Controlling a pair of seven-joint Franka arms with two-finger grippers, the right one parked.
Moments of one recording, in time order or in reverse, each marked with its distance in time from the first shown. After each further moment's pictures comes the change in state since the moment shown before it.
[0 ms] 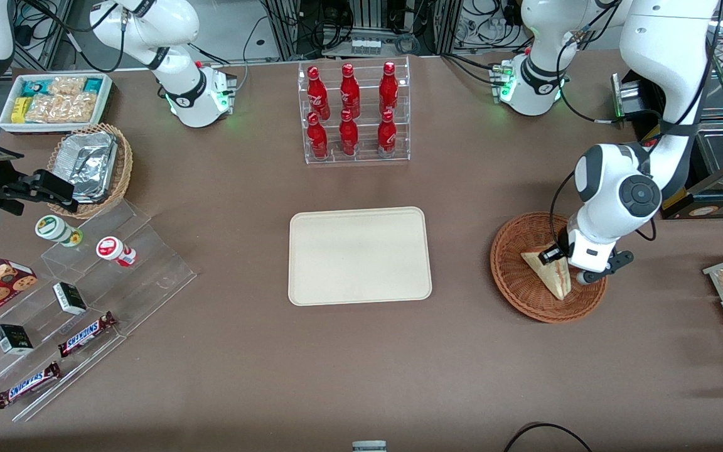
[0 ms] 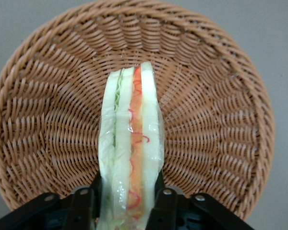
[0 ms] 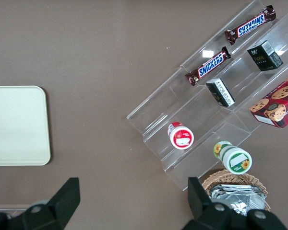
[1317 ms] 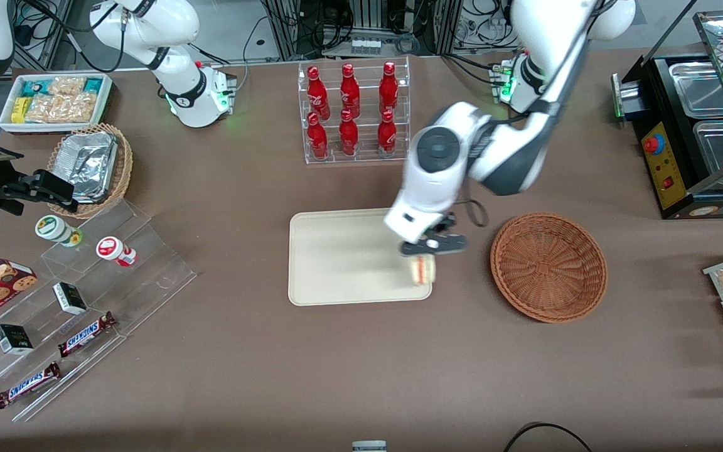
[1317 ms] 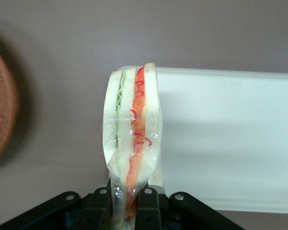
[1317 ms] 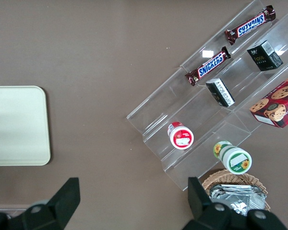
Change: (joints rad) arm -0.580 0.174 -0.020 0.533 0.062 -0.372 -0.252
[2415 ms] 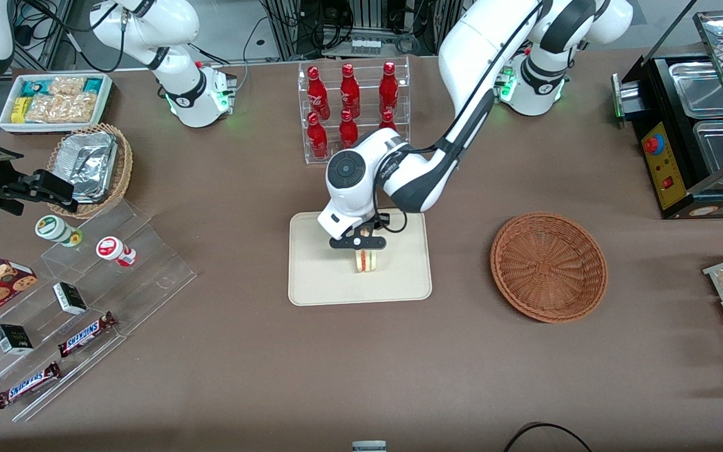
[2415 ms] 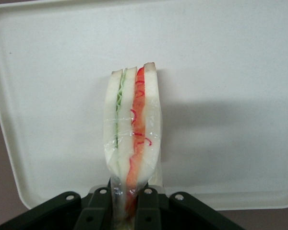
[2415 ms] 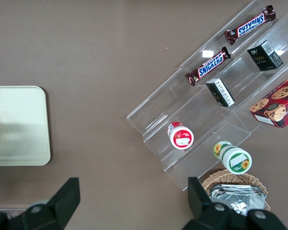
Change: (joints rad) arm -0.159 0.309 0.002 0.240 0.004 0.014 -0.028
